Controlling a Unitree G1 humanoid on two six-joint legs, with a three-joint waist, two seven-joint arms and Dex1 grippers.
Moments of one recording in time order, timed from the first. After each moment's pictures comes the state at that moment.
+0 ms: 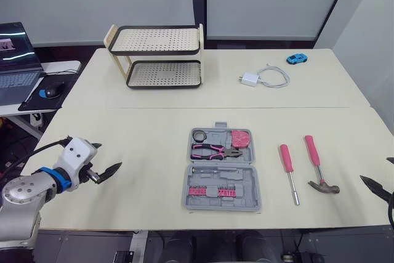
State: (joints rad) left arm 0.09 0.82 0.31 0.05 -0.19 0.13 -0.84; right arm 0.42 -0.83 -0.68 -0.11 0.24 0.17 0.87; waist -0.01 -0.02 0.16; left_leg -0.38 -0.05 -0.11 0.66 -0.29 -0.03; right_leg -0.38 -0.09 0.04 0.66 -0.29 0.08
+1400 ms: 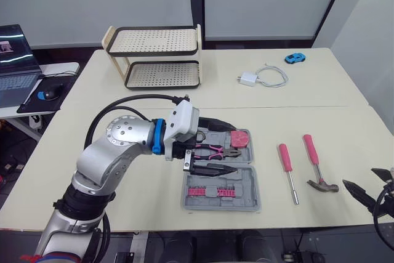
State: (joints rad) left arm -0.51 0.61 -0.17 -0.43 -0.59 0.53 -1.13; right arm 0.54 -0.68 -0.73 -0.53 0.43 0.63 0.73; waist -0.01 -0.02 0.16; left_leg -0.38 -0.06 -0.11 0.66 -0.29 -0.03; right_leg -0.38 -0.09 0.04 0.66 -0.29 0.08
